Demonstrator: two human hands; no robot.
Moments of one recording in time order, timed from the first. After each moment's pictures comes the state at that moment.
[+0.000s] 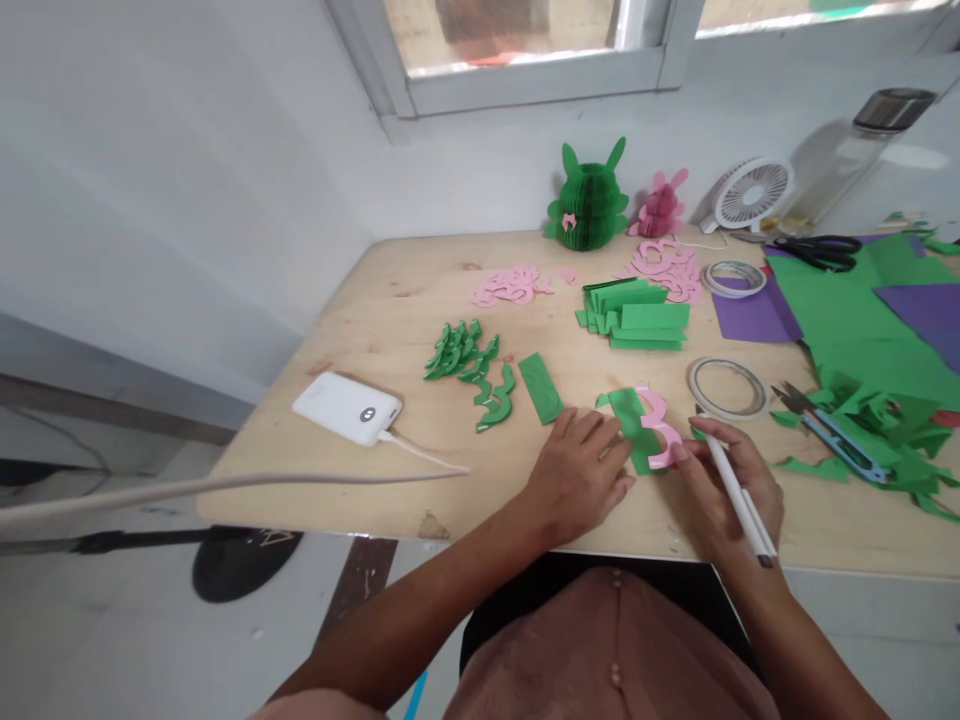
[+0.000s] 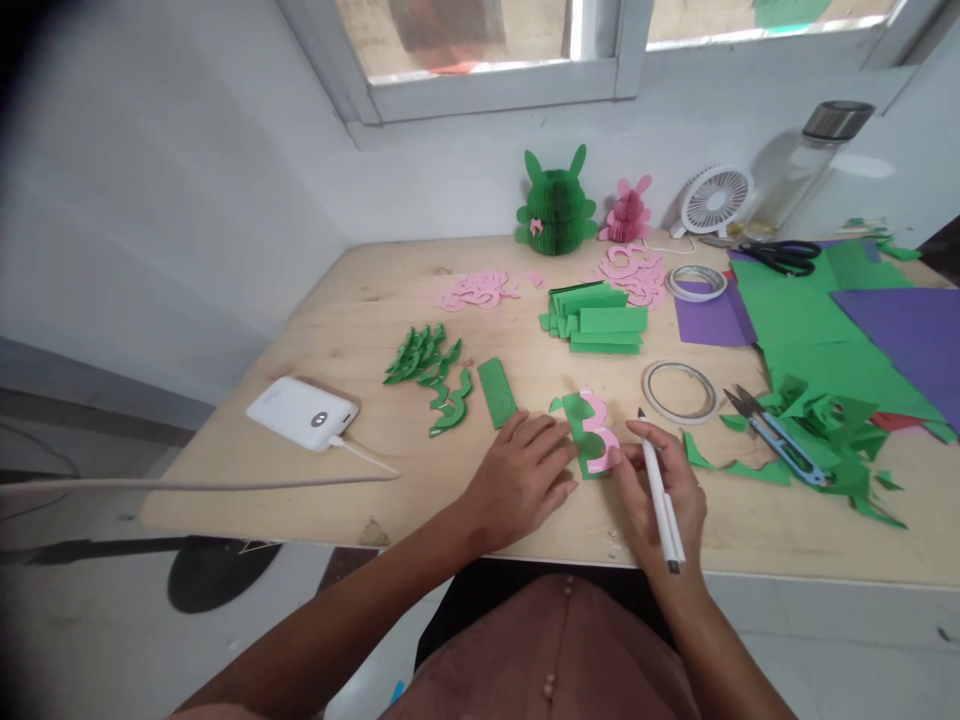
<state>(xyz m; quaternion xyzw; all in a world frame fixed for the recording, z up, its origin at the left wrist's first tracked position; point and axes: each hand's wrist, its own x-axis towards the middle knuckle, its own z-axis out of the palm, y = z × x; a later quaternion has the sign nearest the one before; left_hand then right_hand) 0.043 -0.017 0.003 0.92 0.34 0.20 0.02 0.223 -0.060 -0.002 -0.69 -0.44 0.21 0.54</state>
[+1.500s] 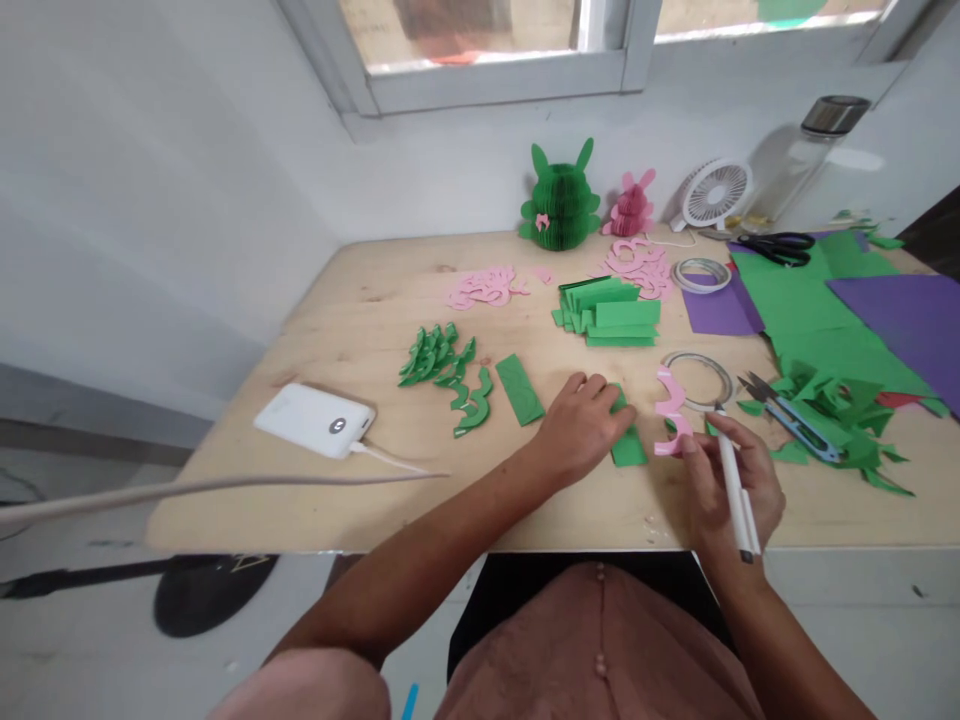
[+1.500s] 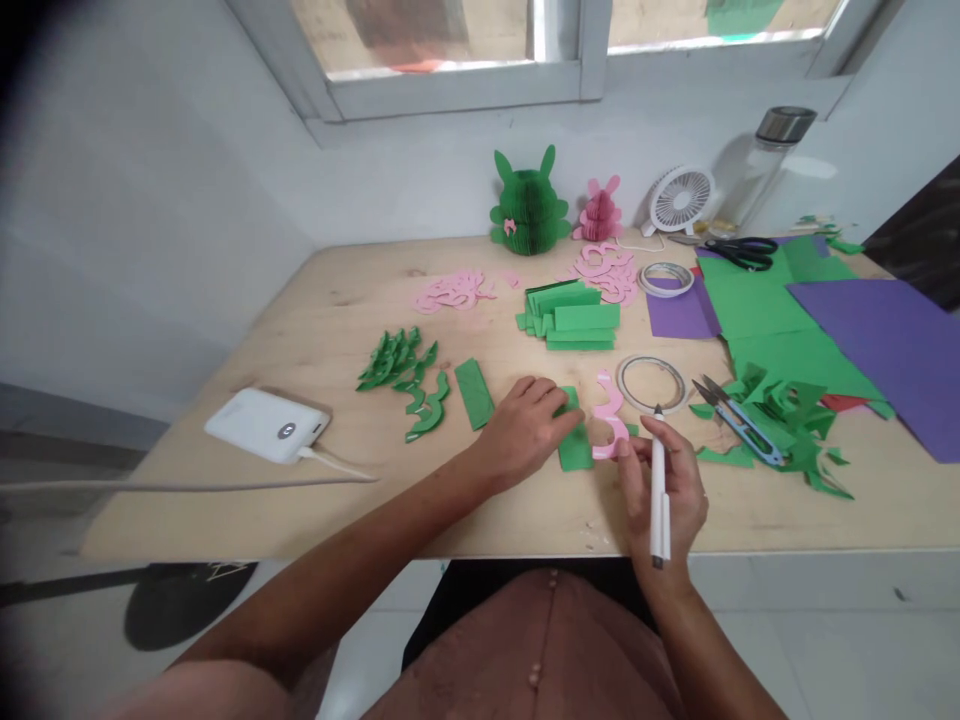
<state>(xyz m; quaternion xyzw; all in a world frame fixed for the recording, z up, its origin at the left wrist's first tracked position) 0.075 0.030 0.015 0.95 0.28 0.15 -0.07 0.226 -0.063 -0.008 -0.67 -0.37 0.13 0.63</state>
